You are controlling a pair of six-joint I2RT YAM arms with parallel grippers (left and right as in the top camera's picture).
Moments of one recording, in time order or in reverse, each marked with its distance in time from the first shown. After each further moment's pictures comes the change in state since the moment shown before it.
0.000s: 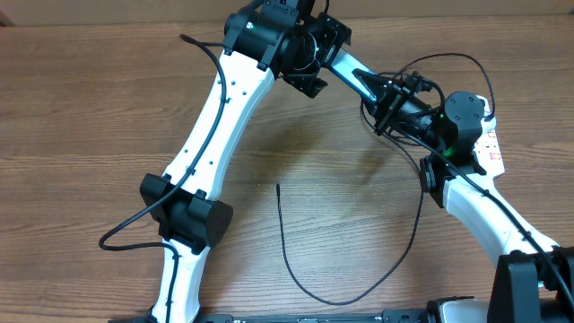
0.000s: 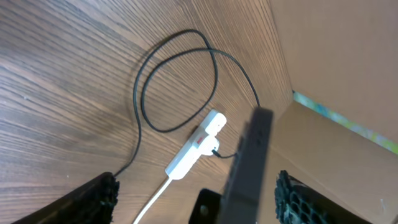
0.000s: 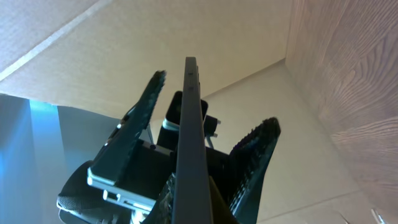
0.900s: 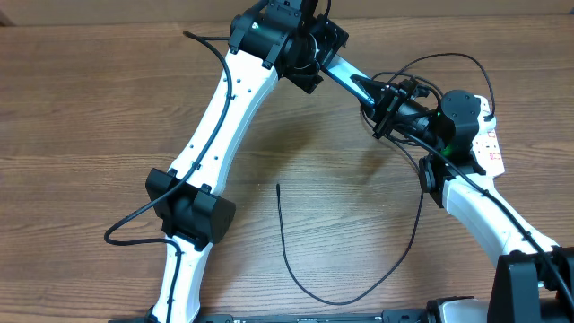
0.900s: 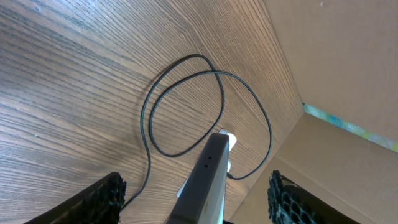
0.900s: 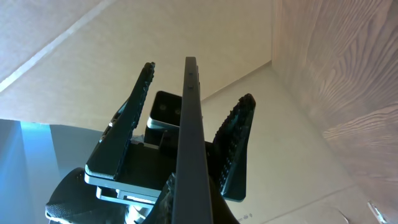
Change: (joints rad) left arm 0.000 0.031 -0.004 0.031 -0.074 0.080; right arm 0.002 0.000 0.000 -0.085 0.000 0.000
